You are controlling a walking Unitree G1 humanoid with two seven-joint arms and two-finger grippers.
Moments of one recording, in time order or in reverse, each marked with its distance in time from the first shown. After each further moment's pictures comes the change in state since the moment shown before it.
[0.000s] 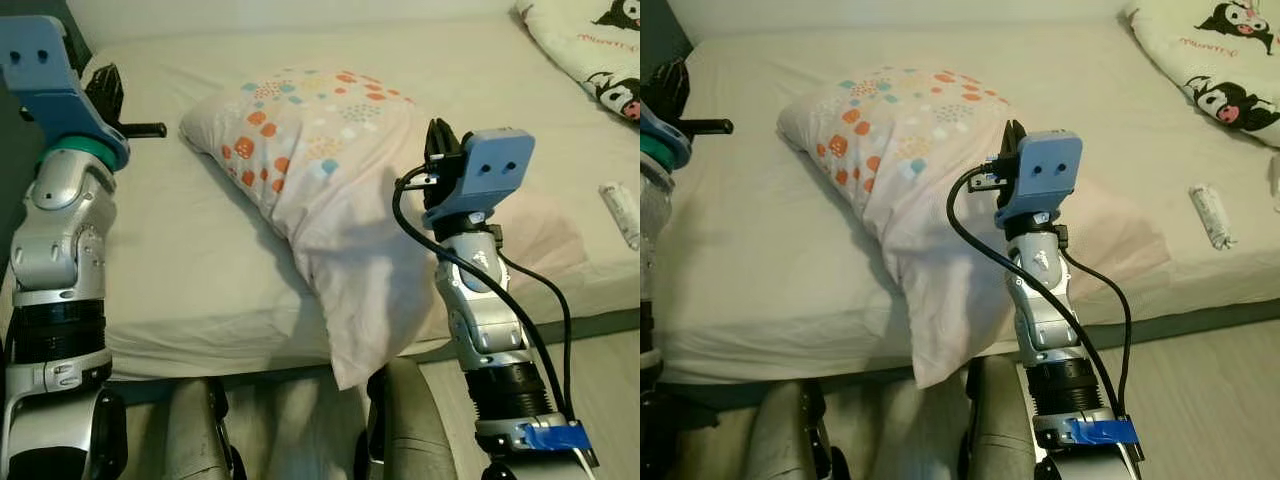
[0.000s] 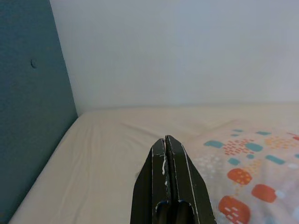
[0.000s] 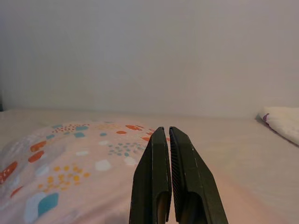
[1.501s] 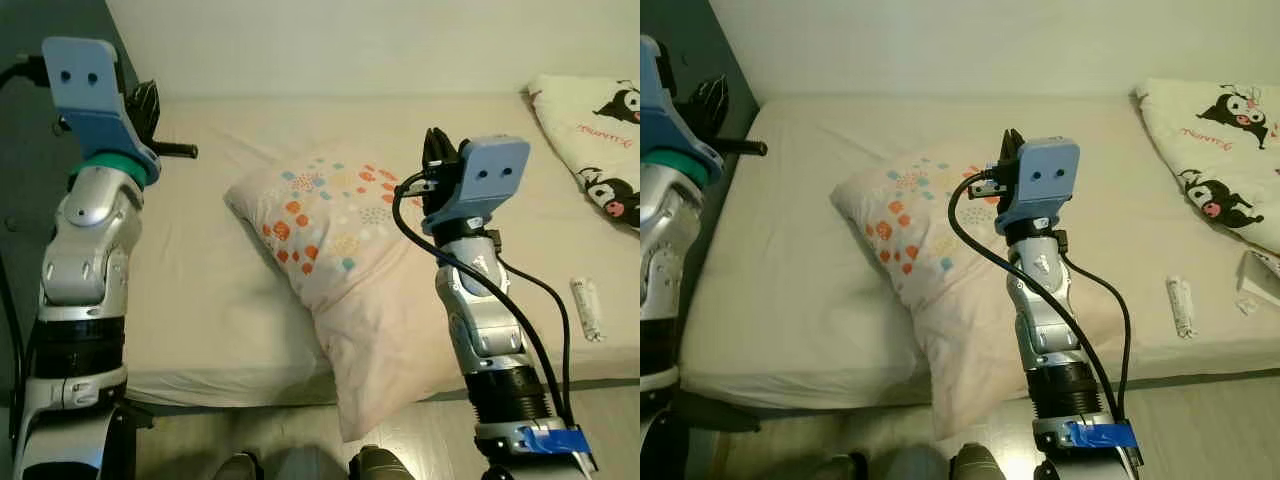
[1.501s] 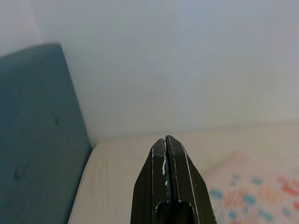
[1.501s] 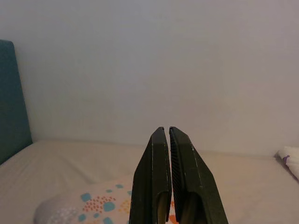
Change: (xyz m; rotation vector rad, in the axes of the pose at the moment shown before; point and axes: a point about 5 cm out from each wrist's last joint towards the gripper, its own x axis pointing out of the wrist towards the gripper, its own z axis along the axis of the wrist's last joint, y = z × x) left arm -0.019 -0.022 -0.026 0.063 0.049 -0.099; right arm -0.004 0.000 -0.008 0.014 0.039 0.001
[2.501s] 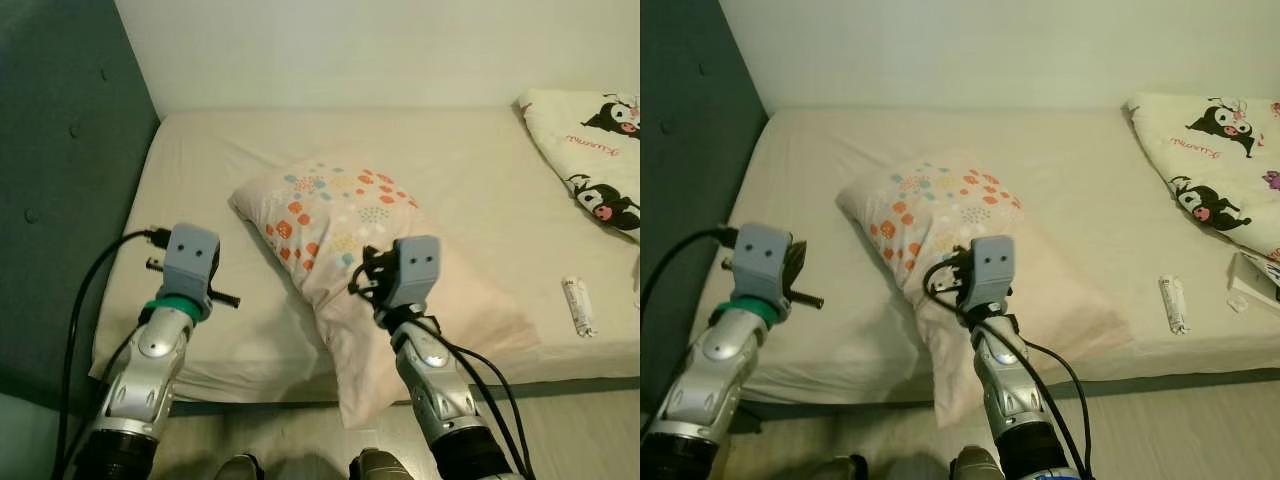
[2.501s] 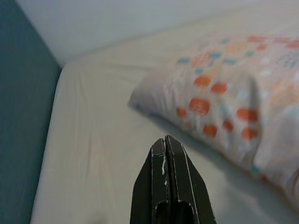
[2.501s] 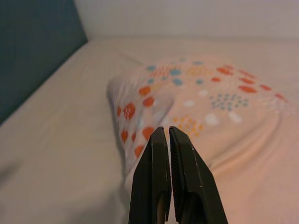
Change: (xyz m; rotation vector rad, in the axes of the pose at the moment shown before) left arm -0.083 -0.035 -0.138 0.163 0.323 -0.140; right arm -0.083 0.049 -0.099 0.149 0.488 0.191
